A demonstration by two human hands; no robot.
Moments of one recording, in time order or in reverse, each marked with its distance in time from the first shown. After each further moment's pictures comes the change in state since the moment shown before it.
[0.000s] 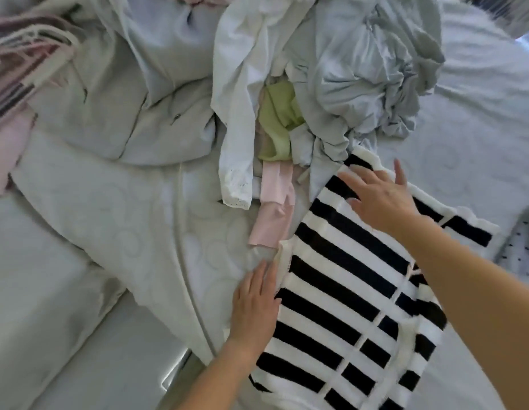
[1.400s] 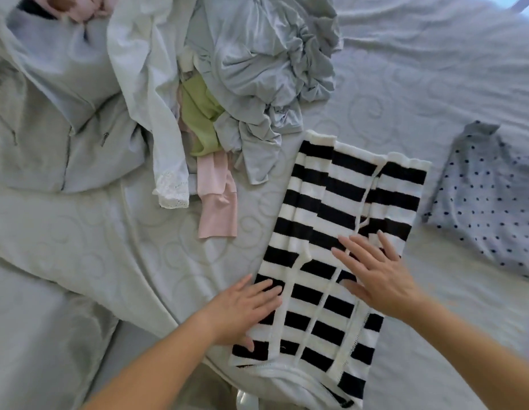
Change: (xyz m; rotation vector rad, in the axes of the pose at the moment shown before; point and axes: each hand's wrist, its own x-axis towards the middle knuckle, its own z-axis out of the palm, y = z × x) left_hand 0.010 0.022 -0.030 0.577 -0.787 0.884; right_hand -0.211 0.030 0.120 0.226 0.110 -0.151
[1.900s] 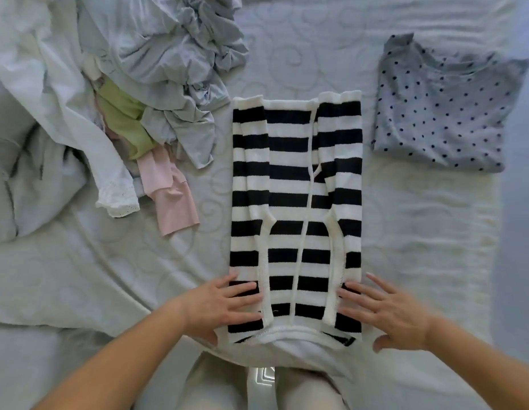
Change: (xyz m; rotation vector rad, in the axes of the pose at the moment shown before) left_hand -0.005 -0.018 0.018 0.321 -0.209 0.401; right_hand -0.154 -0.057 0.079 0.030 -0.470 -0.147
